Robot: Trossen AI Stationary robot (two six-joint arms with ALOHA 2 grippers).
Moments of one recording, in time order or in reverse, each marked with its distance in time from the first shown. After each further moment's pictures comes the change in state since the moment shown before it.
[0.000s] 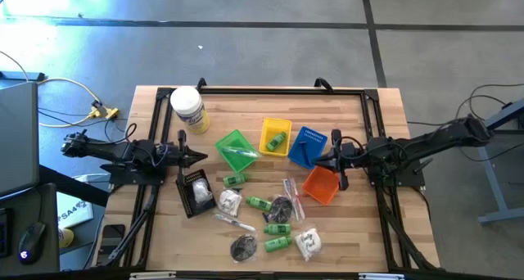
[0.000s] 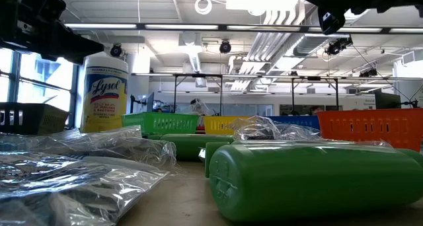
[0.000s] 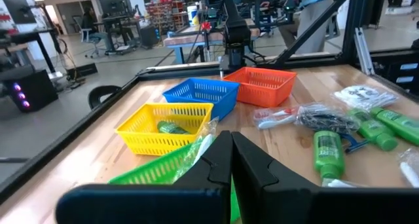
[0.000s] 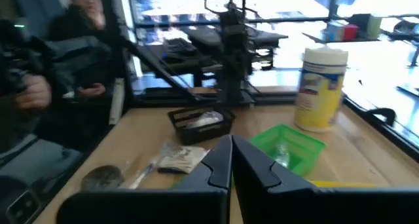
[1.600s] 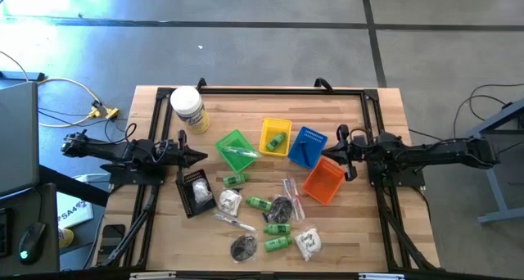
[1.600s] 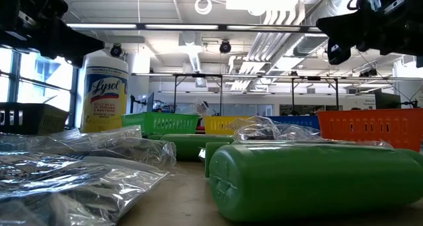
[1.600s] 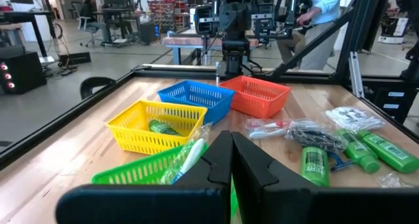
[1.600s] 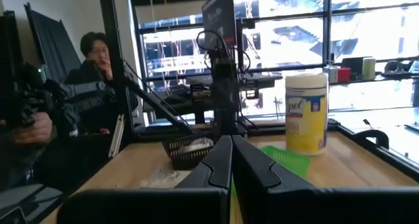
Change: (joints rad) left arm 0.000 0.000 -0.001 0.022 0.001 -0.132; right arm -0.318 -0.182 -0.368 0.405 -0.309 0.051
